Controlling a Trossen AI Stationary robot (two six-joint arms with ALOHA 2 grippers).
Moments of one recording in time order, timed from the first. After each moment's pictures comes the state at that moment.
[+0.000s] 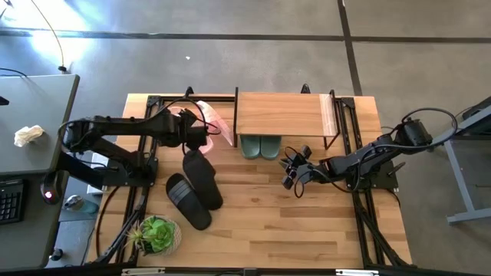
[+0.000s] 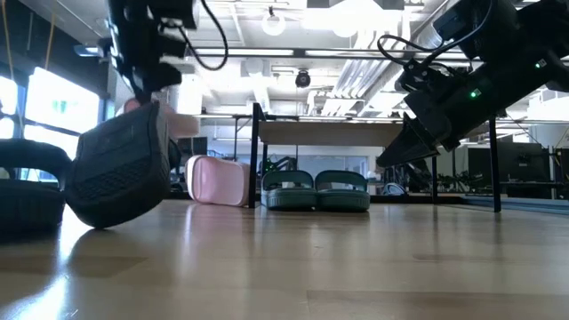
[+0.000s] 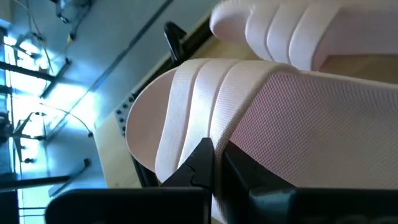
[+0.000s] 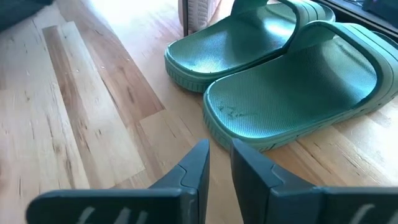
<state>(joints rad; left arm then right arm) 0.25 1.33 1.10 -1.35 -0.78 -0.74 0.24 1.42 0.44 0.27 0.65 0.47</state>
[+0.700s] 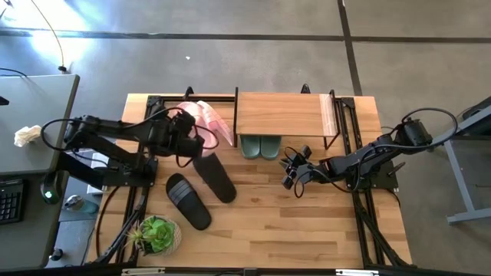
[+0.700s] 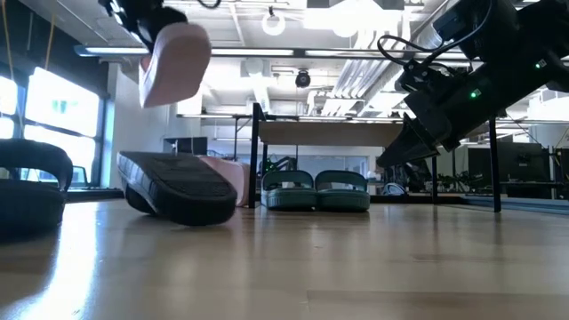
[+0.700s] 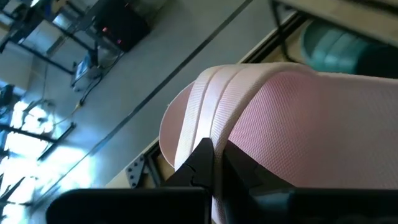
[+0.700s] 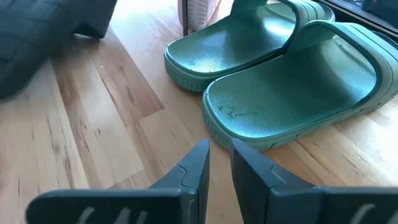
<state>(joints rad) 0.00 1.31 1.26 -1.46 -0.99 -0.84 0.24 1.42 0.44 0.27 0.65 0.47</state>
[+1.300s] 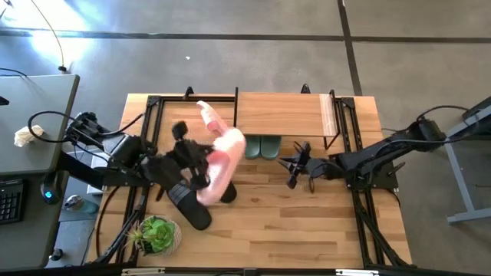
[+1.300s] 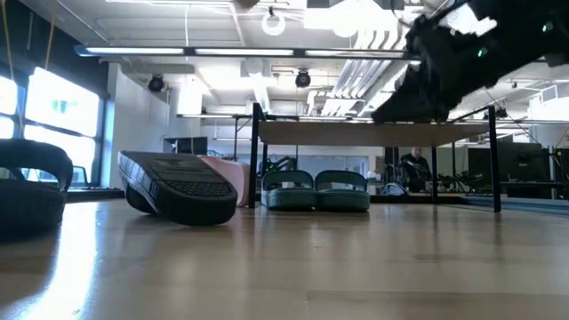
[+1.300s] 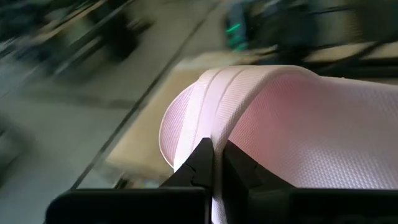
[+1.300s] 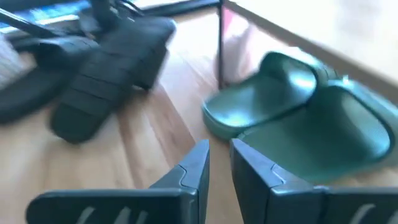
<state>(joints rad) -0.39 1.31 1.50 -0.81 -0.90 -0.19 0.24 1.21 0.44 0.29 0.56 0.36</state>
